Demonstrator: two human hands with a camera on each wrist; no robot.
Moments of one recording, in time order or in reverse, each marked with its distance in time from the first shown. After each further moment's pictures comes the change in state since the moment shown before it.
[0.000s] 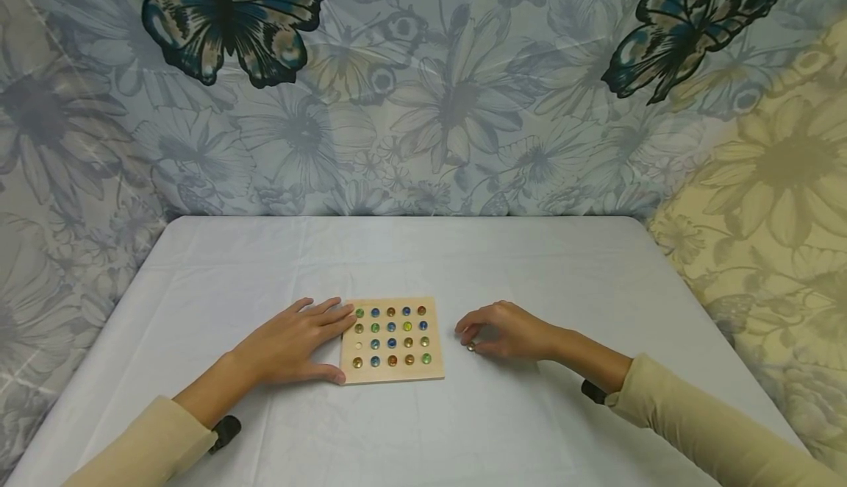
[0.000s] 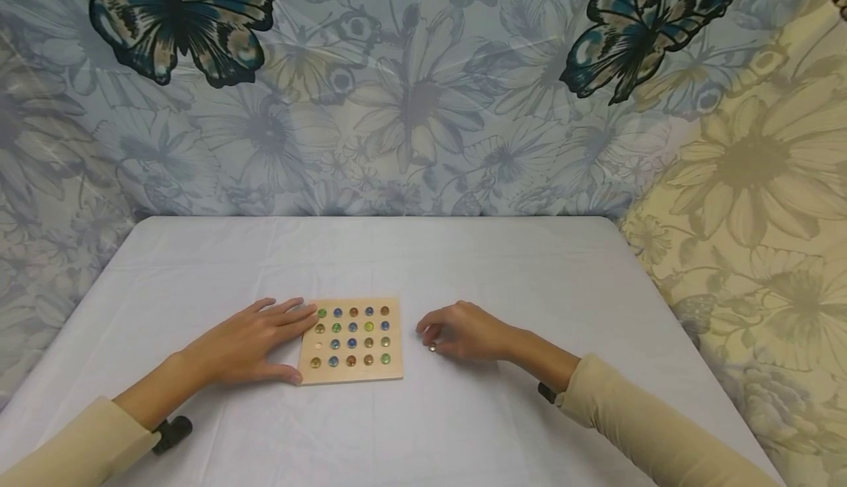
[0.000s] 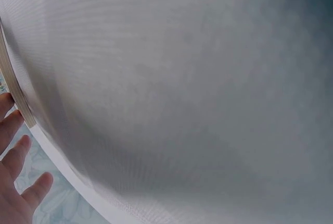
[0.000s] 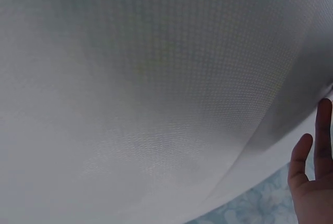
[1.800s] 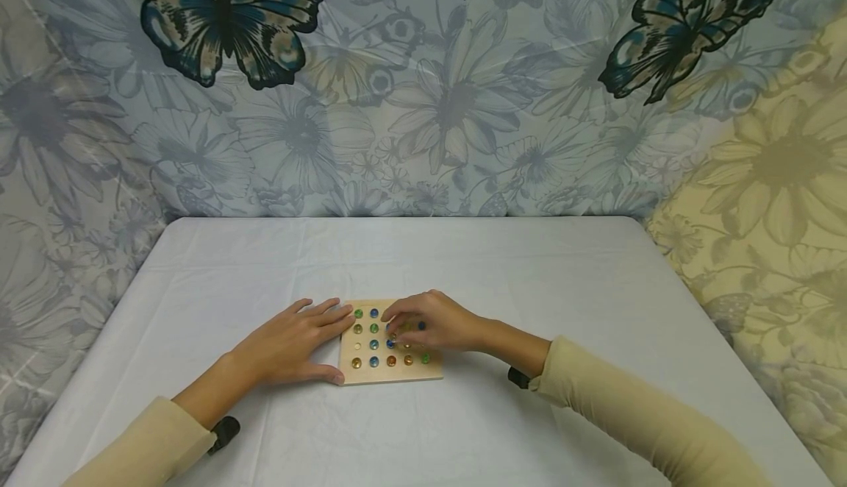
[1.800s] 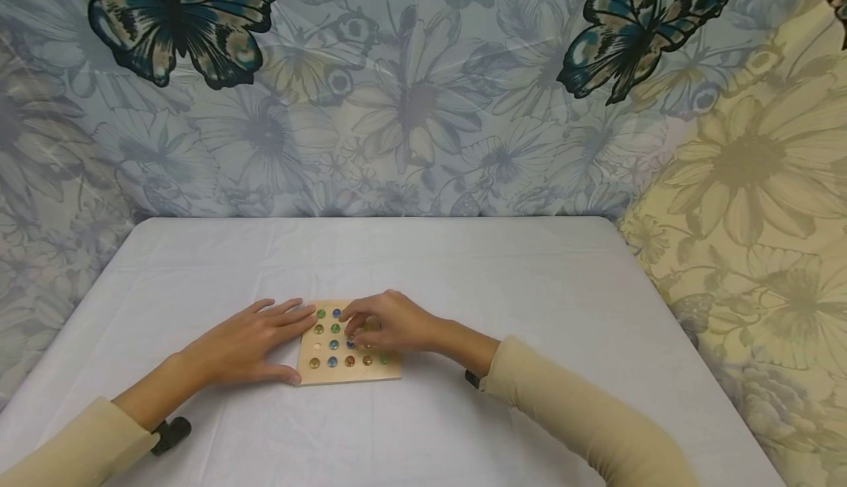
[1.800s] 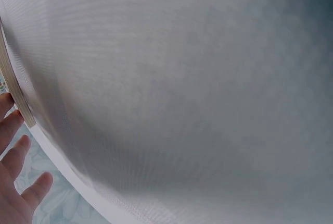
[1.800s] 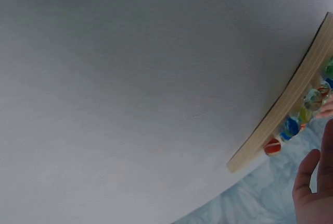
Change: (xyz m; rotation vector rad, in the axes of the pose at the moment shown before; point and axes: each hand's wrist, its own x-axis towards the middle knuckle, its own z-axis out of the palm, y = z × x) left_hand 0.001 0.000 0.000 0.010 -0.004 0.002; right_hand 0.083 -0.055 0.018 0.162 0.058 -0.158
